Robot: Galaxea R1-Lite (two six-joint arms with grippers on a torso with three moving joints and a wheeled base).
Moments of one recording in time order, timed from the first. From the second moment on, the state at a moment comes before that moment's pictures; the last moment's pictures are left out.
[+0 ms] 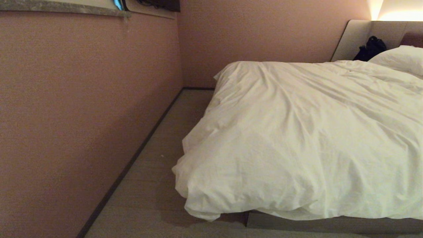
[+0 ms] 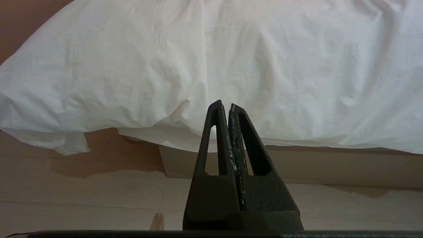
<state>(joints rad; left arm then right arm) 0.01 0.00 -0.07 0.19 0.00 0.03 0.00 0.00 0.00 -0.01 -0.01 0.00</state>
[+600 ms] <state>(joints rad) 0.01 0.00 -0.07 0.19 0.00 0.03 0.00 0.00 0.00 -0.01 -0.01 0.00</state>
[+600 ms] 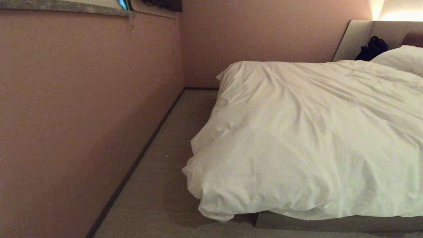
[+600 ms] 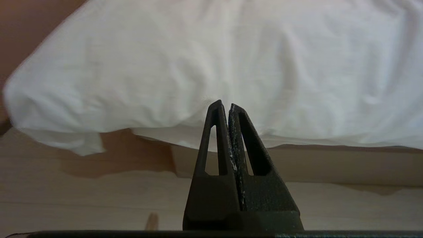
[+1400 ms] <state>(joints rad) 0.01 0.00 -0.07 0.18 0.00 0.03 0.00 0.00 0.00 -0.01 -0.01 0.00</state>
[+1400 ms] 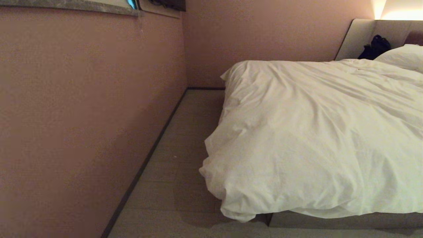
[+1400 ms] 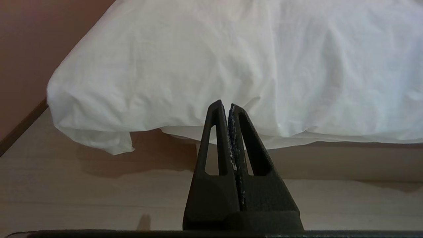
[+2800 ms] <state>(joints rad) 0.01 0.00 -0.07 0.18 0.01 -0.01 0.00 0.00 0.00 -0.01 -0.01 0.00</state>
